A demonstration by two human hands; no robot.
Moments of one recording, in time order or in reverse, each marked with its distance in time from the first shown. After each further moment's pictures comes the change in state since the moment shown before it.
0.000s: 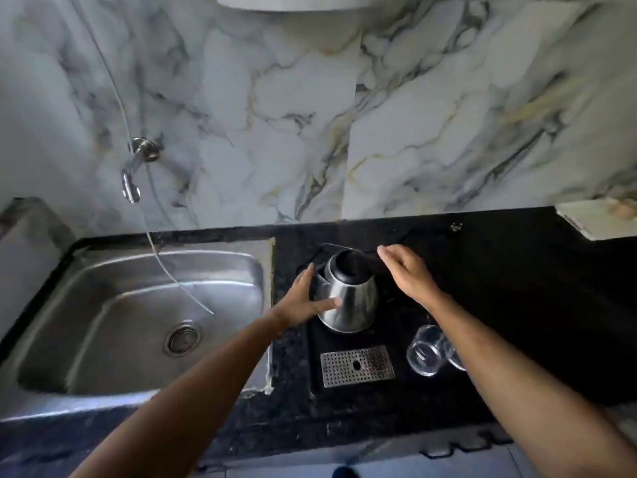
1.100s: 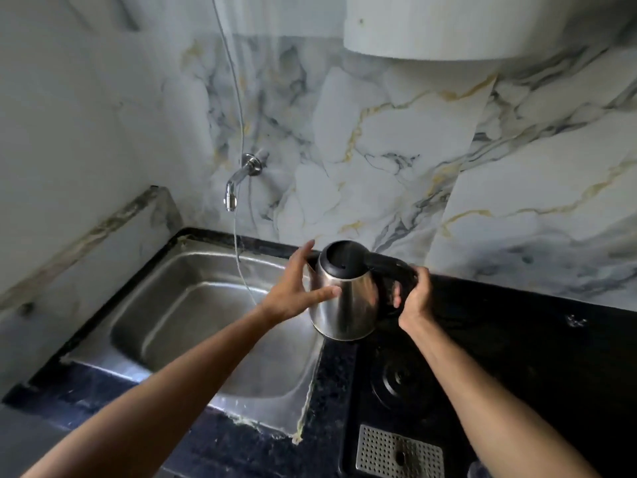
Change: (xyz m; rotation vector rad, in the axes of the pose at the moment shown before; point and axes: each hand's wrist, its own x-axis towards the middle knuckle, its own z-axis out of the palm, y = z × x) left_hand -0.022 0.033 -0.123 -0.016 0.488 0.097; right_hand 0.098 -0.065 0.117 1.013 -0.066 0.403
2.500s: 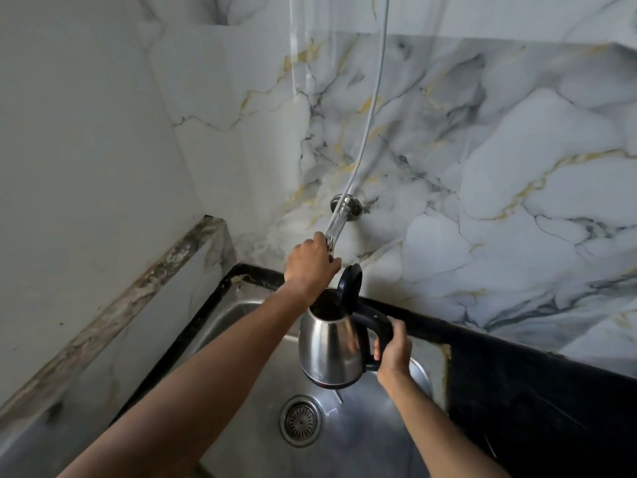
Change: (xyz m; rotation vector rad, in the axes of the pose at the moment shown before) left_hand 0.217 -0.120 -0.234 0.749 0.331 -0.114; right_hand 0.091 0.191 0.280 -0.082 0.094 0.207
